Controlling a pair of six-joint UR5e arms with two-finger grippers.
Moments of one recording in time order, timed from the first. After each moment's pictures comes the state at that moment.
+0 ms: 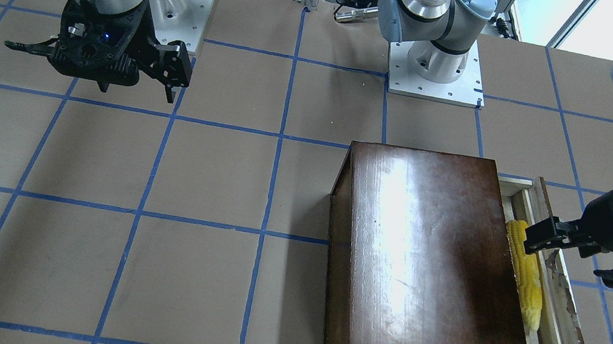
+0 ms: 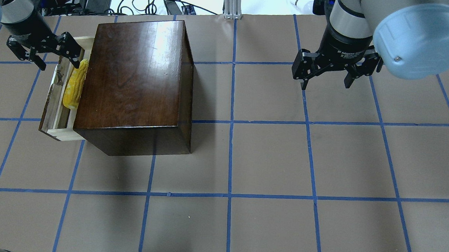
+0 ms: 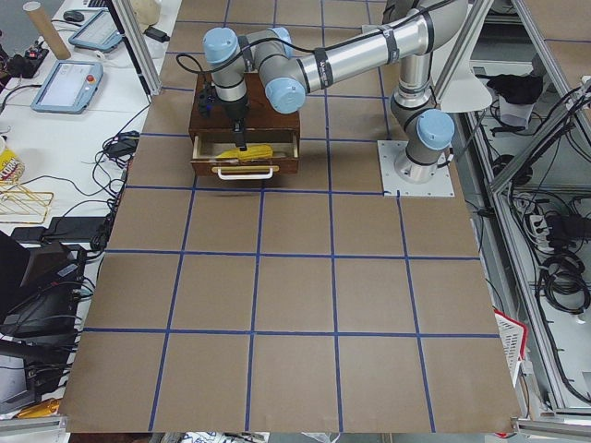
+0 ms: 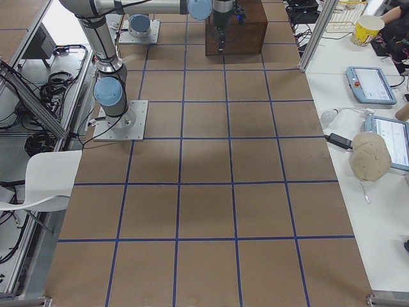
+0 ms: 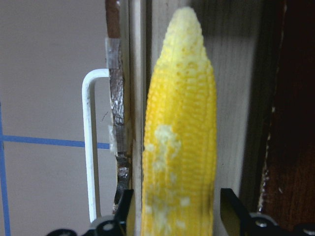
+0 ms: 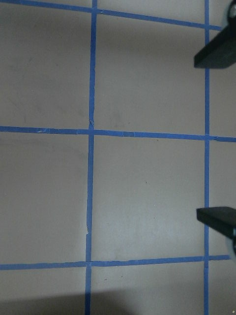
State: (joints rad) left arm -1.24 -1.84 -1.49 -1.42 1.61 0.23; right arm 1.66 -1.53 1.57 -1.60 -1.60 0.06
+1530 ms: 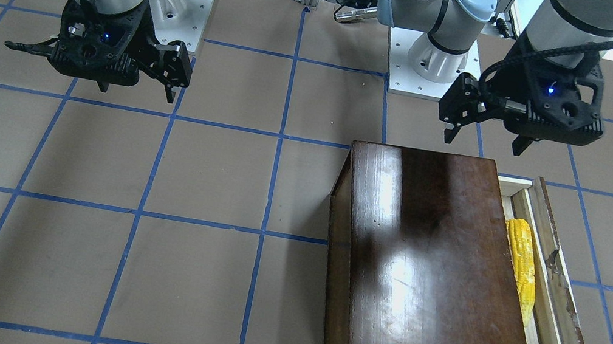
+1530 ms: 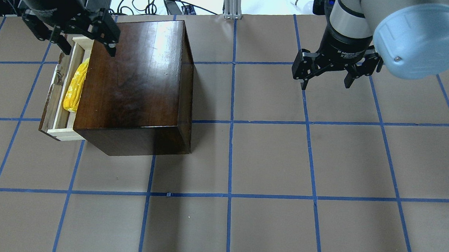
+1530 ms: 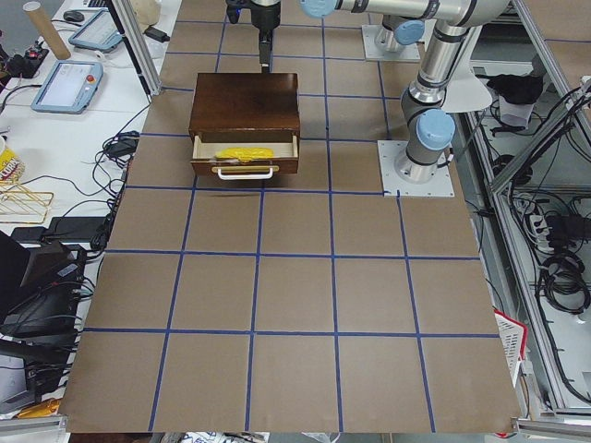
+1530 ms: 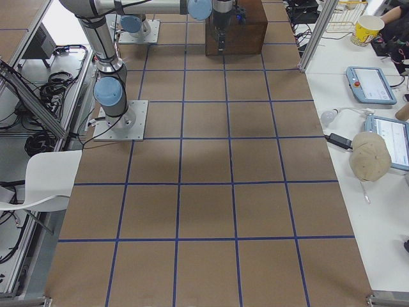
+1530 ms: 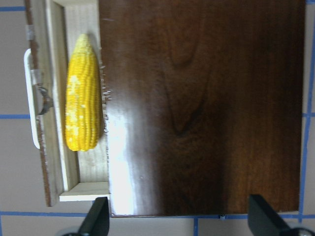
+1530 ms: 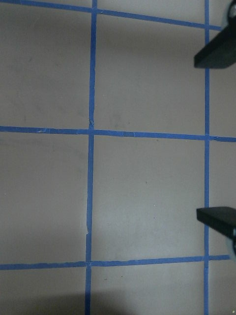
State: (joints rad) left arm -1.56 -1.63 -1.42 -1.63 1.61 0.04; right arm 1.66 -1.53 1.57 -1.60 -1.60 0.06
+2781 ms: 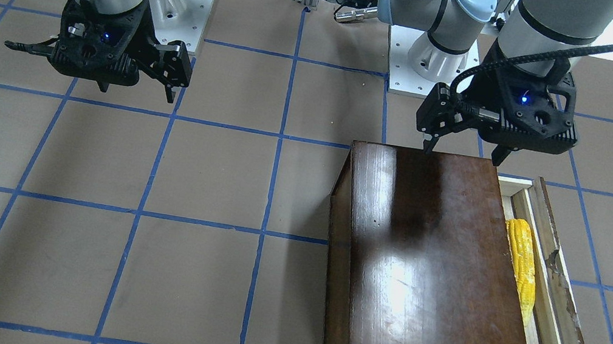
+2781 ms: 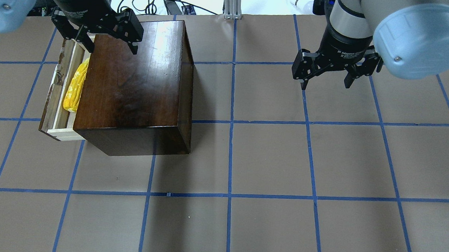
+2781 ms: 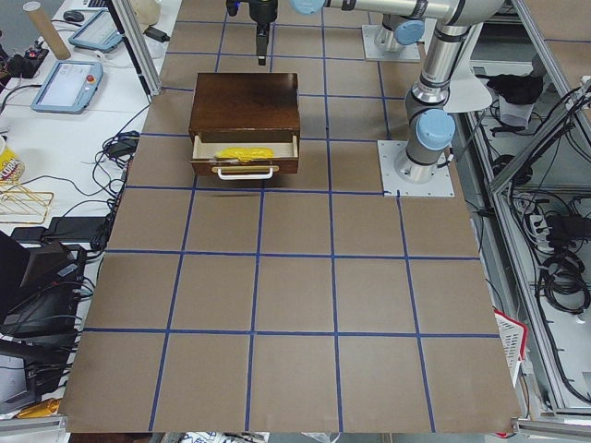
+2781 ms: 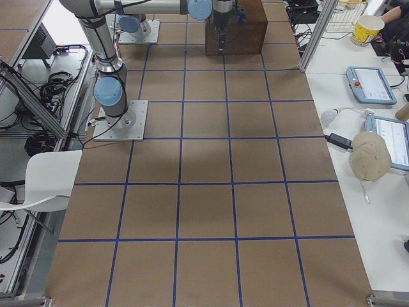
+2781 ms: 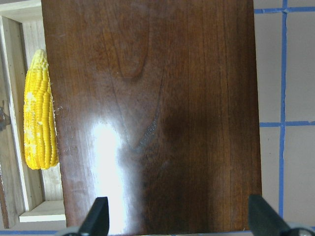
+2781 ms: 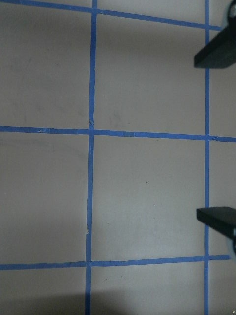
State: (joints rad) left arm -1.59 -1.65 -1.42 -1.57 1.60 0.00; right arm 1.66 -1.53 1.57 -1.60 -1.60 0.06
